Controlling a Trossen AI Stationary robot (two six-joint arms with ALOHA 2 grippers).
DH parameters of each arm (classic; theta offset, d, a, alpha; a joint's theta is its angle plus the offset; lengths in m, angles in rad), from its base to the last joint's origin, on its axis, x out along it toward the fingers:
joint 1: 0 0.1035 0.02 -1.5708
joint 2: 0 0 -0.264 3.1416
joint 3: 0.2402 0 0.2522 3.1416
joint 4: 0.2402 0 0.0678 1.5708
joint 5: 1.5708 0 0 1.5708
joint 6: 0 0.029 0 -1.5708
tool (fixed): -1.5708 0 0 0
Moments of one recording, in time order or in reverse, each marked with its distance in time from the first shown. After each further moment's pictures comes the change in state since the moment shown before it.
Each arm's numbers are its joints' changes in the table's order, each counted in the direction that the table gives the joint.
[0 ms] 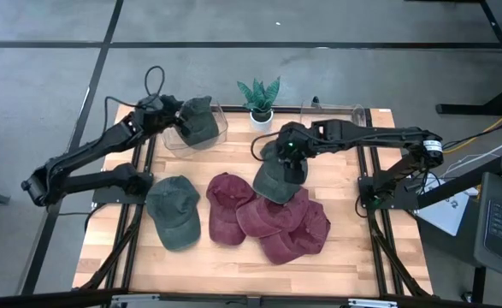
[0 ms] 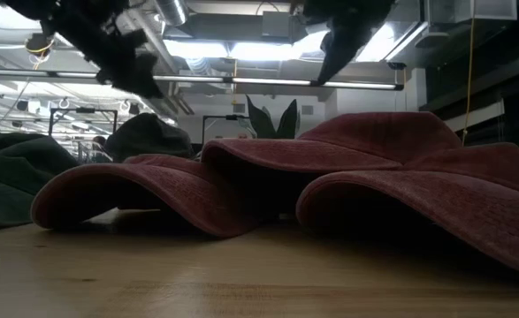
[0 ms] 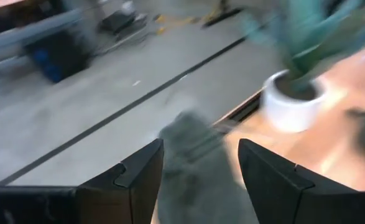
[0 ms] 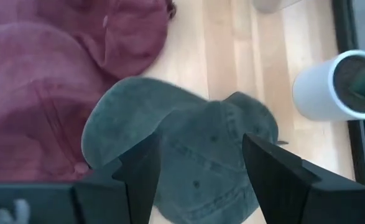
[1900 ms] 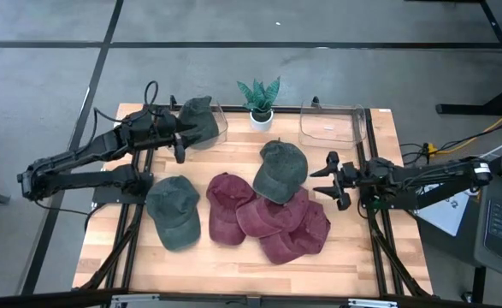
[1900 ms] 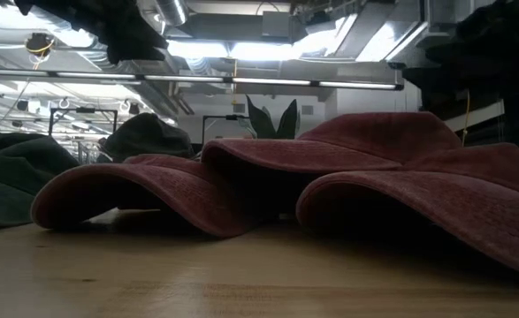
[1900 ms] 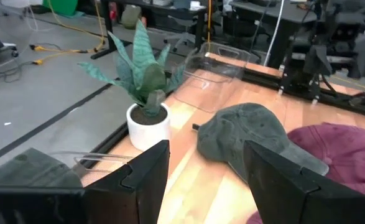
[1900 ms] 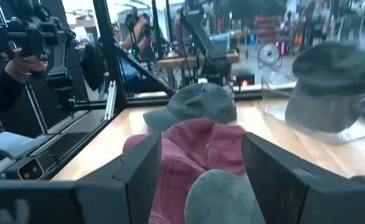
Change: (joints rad) left arm -0.283 -0.160 0.015 0.069 -0.213 -0.132; right arm 0.122 -1.074 -1.433 -1.458 0.201 0.205
